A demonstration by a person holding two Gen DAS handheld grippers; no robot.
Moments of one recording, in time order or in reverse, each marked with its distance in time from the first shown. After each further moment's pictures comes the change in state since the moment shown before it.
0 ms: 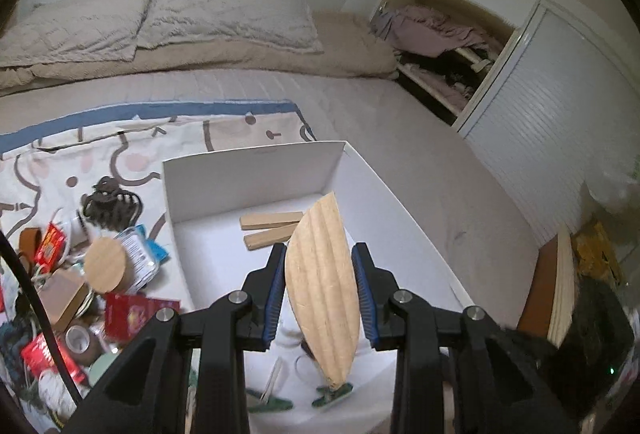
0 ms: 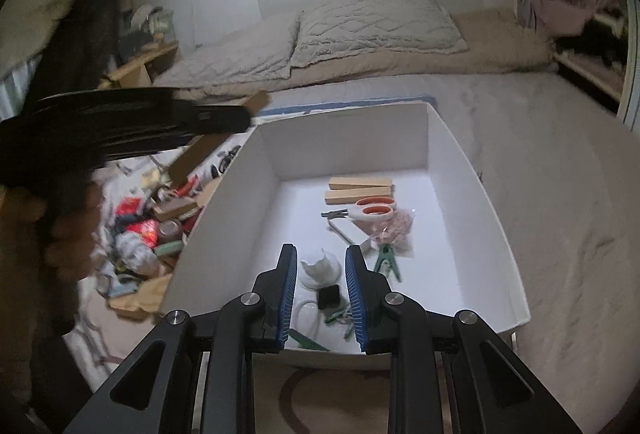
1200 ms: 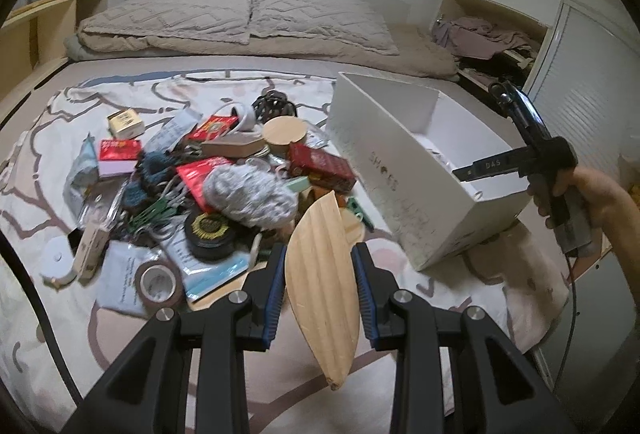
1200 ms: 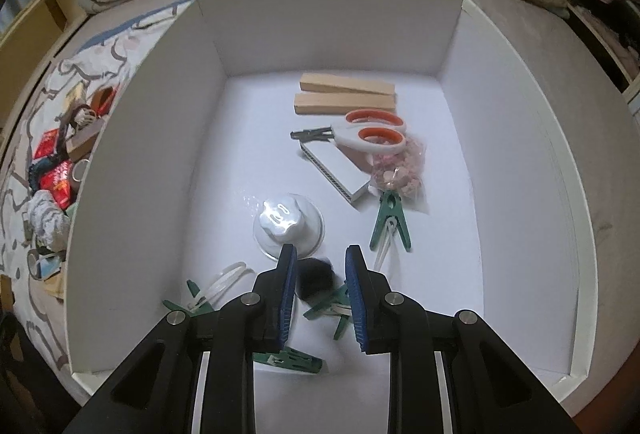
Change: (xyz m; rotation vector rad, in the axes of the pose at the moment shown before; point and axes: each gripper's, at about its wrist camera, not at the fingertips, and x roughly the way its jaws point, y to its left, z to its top) left arm -0.131 0.096 -0.200 -0.057 -0.159 0.255; right arm 0.110 -0.006 0.015 0.170 0.432 -0.324
